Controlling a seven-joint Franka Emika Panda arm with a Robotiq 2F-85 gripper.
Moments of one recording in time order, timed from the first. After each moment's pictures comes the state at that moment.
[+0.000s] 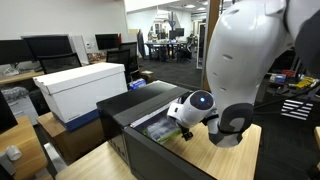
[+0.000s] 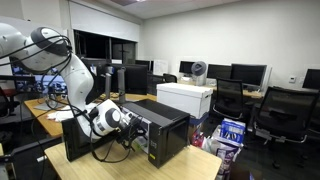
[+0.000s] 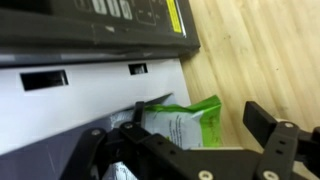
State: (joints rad) arm 0.58 1.19 -0.70 -2.02 -0.30 3.46 -0.36
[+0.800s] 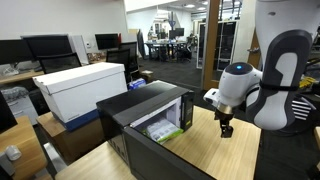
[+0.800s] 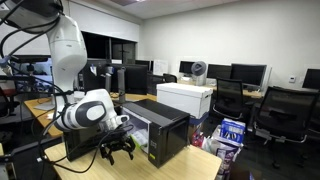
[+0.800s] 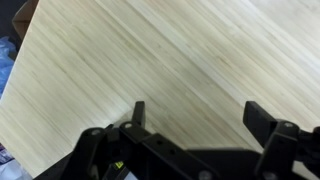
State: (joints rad) arm 0.32 0.71 -0.57 -2.49 -0.34 3.30 -0.40
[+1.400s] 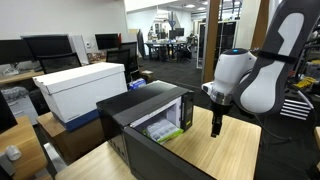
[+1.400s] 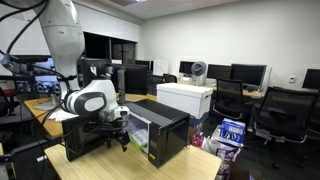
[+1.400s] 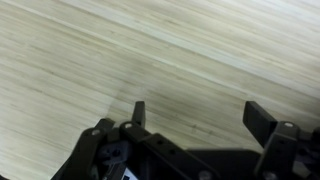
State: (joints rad) arm -0.03 0.49 -0.20 -2.50 -0.22 3.13 -0.24
